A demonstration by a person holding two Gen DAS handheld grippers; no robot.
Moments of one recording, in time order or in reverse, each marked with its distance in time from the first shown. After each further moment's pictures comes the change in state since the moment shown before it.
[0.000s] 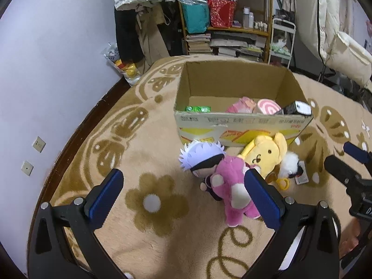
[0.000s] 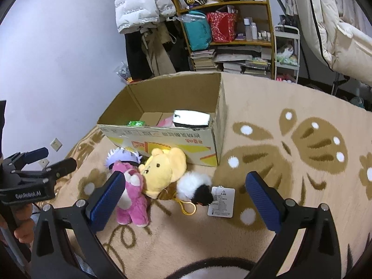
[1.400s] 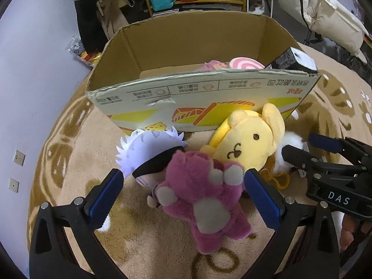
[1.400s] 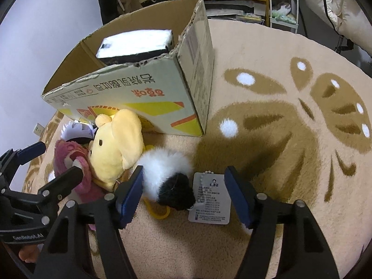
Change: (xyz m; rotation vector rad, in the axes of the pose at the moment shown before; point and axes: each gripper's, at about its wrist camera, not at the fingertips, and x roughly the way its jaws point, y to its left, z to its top) left arm 0.088 -0.068 -0.004 0.135 0.125 -0.089; right arm 0.100 -0.029 -0.017 0.064 0.253 -0.053
